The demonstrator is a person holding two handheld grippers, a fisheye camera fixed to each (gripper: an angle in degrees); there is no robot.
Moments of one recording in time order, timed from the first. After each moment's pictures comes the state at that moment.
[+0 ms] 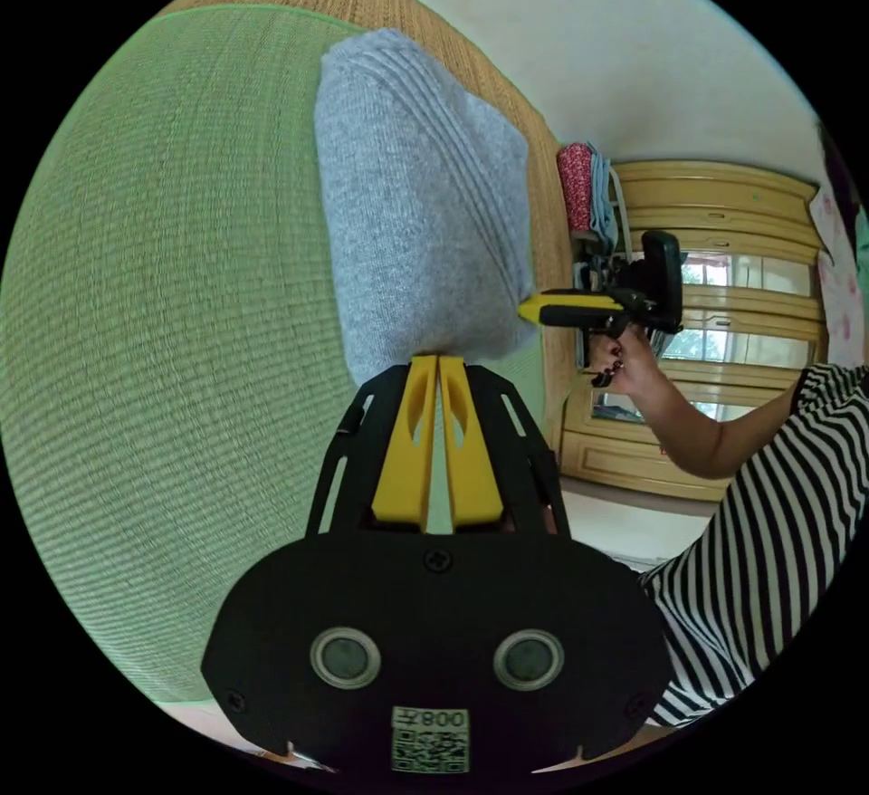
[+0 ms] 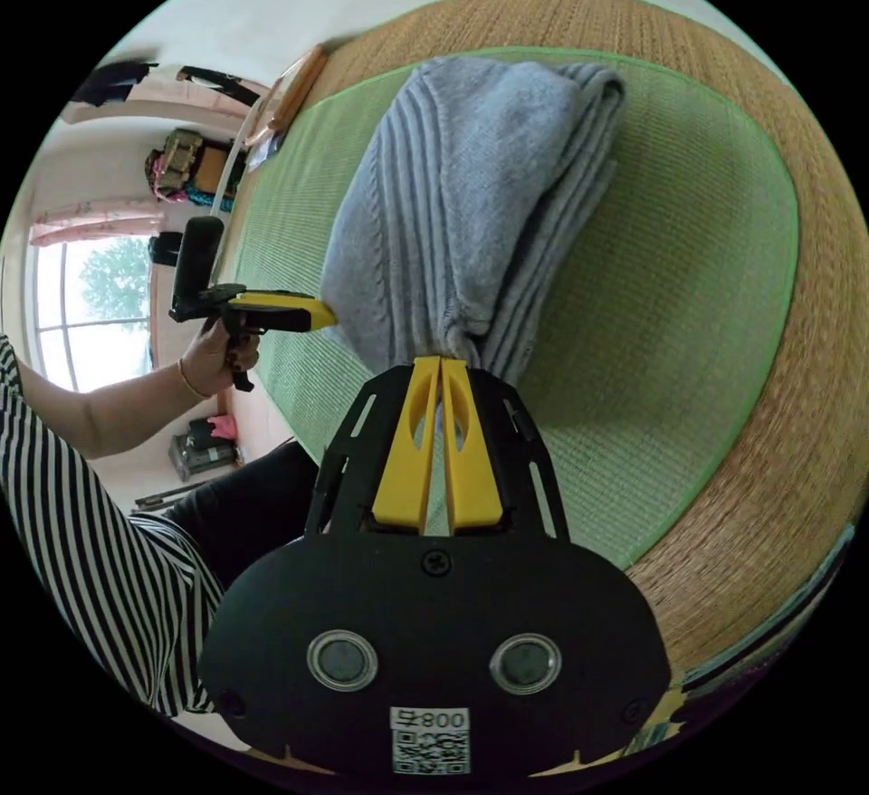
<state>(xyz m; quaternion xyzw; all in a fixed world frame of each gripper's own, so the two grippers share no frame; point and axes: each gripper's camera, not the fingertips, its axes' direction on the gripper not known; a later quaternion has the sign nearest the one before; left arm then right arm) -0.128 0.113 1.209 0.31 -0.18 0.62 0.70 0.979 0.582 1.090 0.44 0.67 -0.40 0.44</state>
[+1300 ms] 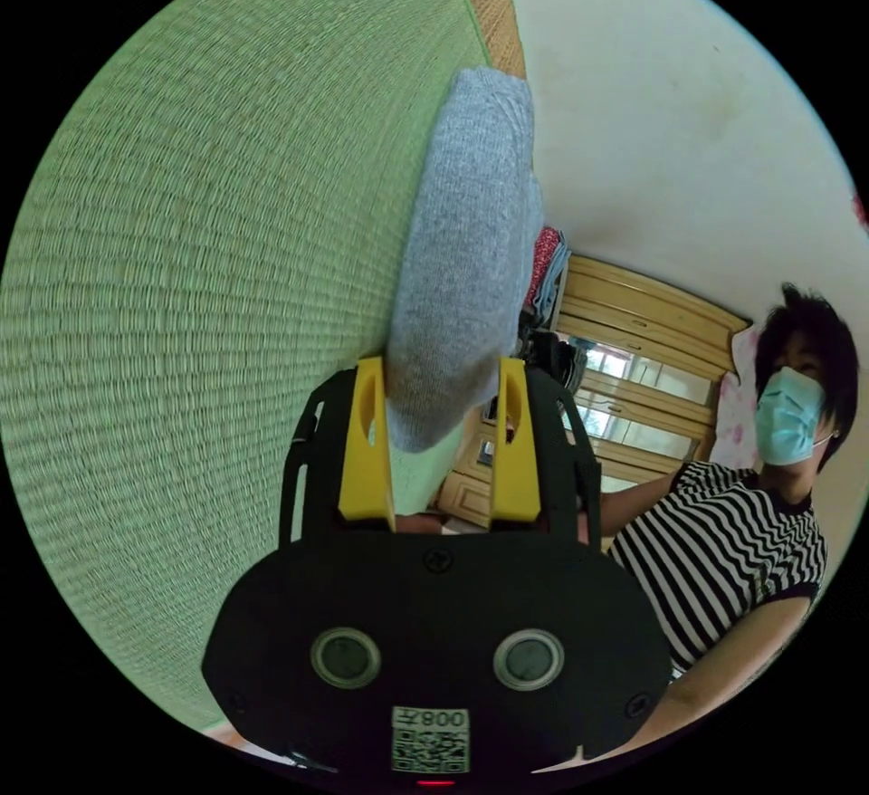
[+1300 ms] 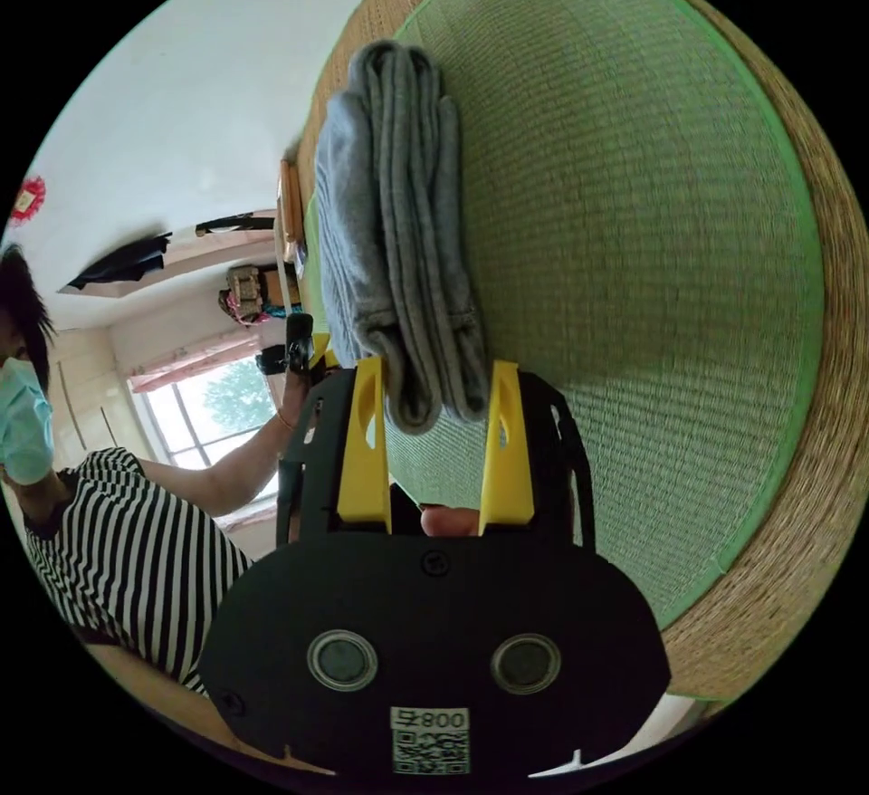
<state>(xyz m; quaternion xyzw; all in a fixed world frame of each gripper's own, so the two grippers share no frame) -0.136 0.071 1.029 0.23 0.04 0.58 0.78 1.010 0.717 0.918 0.45 0.44 -0.45 0.63</state>
